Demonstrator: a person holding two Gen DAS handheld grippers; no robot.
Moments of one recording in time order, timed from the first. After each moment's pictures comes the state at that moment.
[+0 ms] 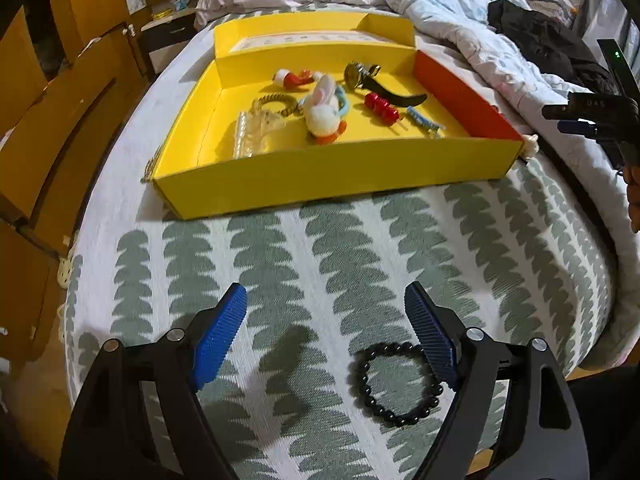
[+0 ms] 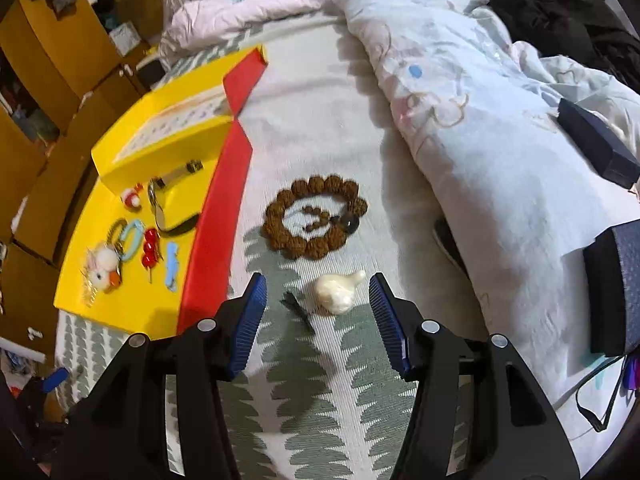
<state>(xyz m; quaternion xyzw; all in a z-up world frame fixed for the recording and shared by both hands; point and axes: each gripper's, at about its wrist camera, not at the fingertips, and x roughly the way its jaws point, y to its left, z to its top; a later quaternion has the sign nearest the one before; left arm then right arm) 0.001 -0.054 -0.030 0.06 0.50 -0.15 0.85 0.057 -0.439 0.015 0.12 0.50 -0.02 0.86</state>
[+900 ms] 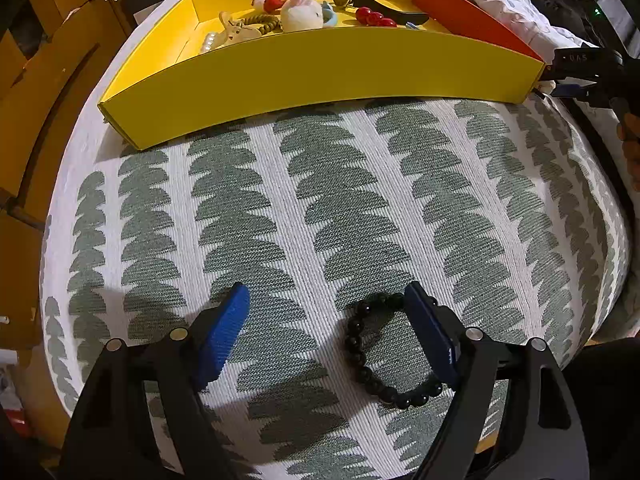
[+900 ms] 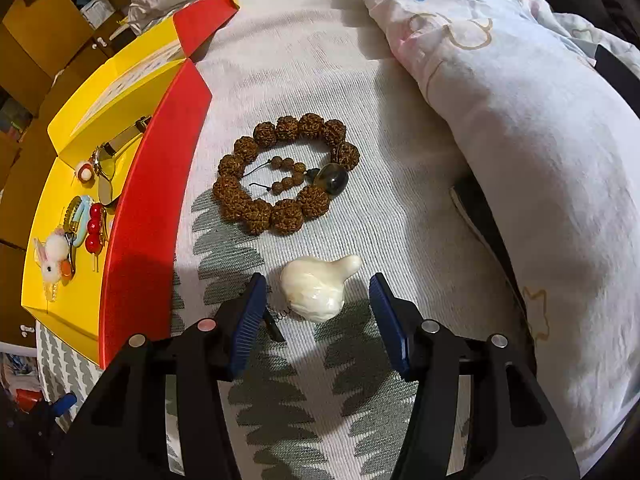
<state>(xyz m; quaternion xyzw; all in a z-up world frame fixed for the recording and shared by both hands) -0.010 -0.068 -0.076 0.08 0.57 -0.15 0.80 0.084 -0.447 -0.046 0.13 0.56 -0.03 0.81</state>
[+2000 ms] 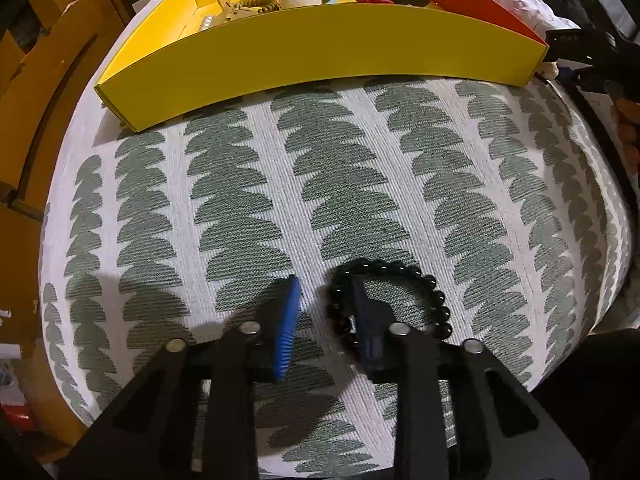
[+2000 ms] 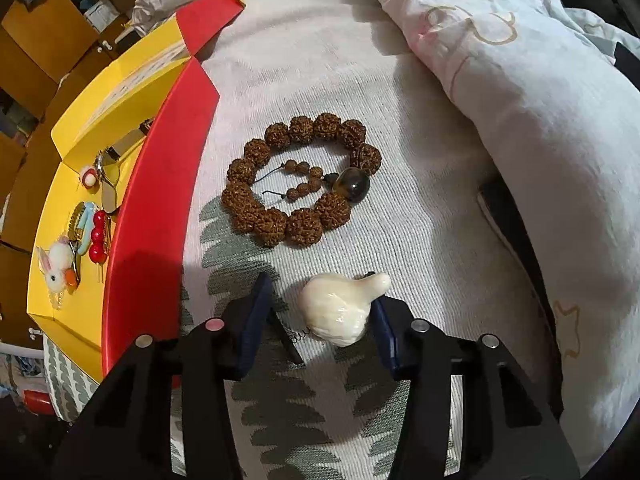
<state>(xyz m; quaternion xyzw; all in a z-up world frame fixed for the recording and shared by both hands) -0.033 -0.083 -0.086 0.09 0.60 -0.14 0.79 0.096 -0.441 -0.056 0.15 0.56 -0.02 0.81</state>
